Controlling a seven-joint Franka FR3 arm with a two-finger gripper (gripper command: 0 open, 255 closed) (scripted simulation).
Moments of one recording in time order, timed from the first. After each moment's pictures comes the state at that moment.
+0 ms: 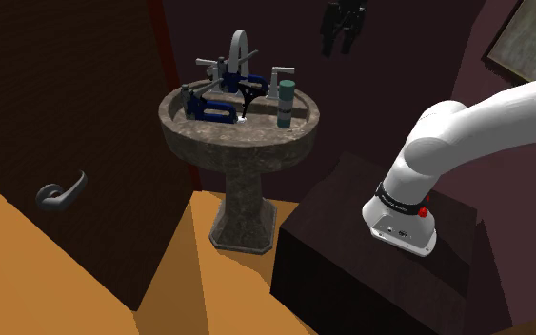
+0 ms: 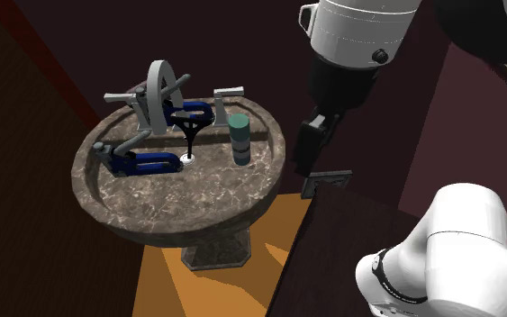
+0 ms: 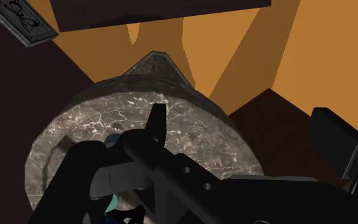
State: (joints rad) arm -0.02 -0.81 -0.04 -2.33 0.11 1.50 0.08
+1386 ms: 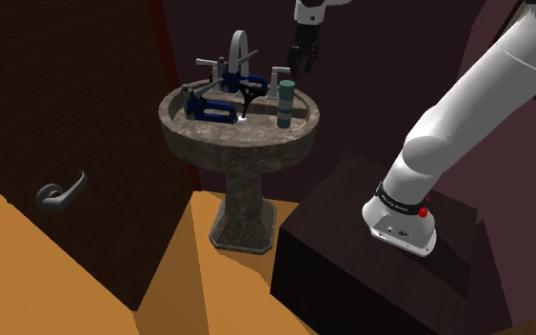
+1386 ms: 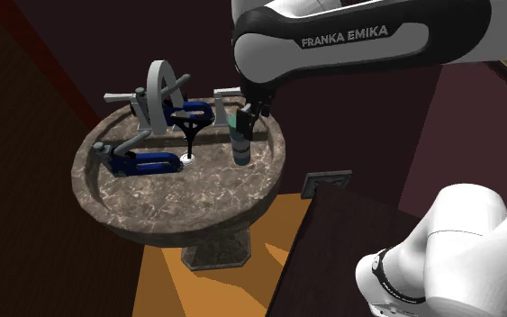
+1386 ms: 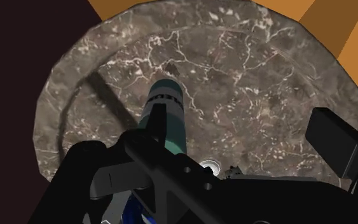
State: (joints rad) arm -0.06 -0.25 -0.19 -2.23 -0.02 1.96 -0.21
